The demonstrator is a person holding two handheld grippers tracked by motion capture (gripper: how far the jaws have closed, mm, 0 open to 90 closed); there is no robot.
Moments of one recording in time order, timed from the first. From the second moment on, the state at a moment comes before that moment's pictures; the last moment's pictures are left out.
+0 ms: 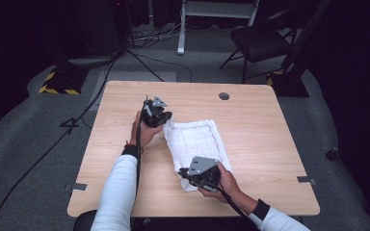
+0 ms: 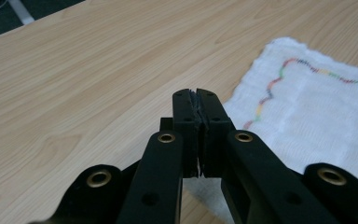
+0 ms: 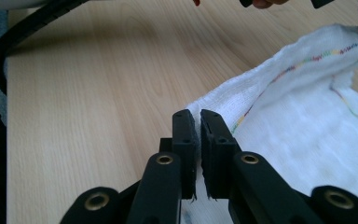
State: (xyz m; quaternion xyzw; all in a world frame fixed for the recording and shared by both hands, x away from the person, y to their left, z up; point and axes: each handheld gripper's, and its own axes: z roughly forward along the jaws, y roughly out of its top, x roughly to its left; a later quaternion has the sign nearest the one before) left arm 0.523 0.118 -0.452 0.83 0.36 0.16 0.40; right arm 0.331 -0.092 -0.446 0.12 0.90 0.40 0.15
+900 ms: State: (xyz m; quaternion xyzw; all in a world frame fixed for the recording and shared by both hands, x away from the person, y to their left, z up) left arm 0.536 0.019 -0.449 0.84 0.31 0.16 0.41; right arm 0.330 -0.195 -0.439 0.21 0.88 0.38 0.17
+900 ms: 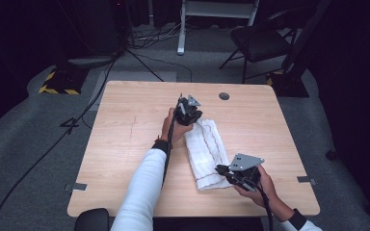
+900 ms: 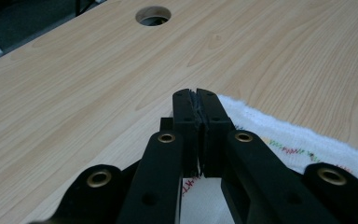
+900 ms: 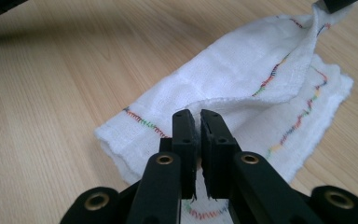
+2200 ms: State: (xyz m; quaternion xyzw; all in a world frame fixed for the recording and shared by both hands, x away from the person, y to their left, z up) left arm 0.397 0.015 -0.461 0.92 0.19 0.11 0.33; right arm 0.363 -0.247 -0.468 0.25 0.89 0.33 0.16
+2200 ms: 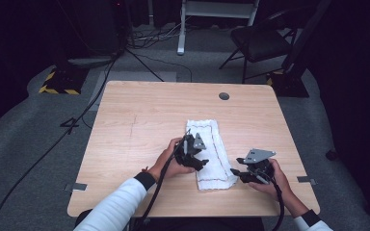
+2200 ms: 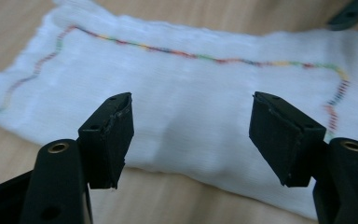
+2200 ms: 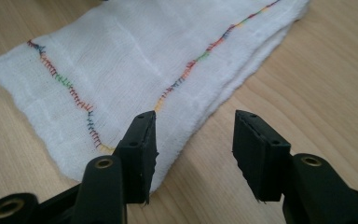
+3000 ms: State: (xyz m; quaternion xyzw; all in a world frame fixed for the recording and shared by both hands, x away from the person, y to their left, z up) left arm 0.387 0.047 -0.488 0.92 0.21 0.10 0.31; right arm 0.359 -0.220 -0.486 0.26 0.90 0.32 0.14
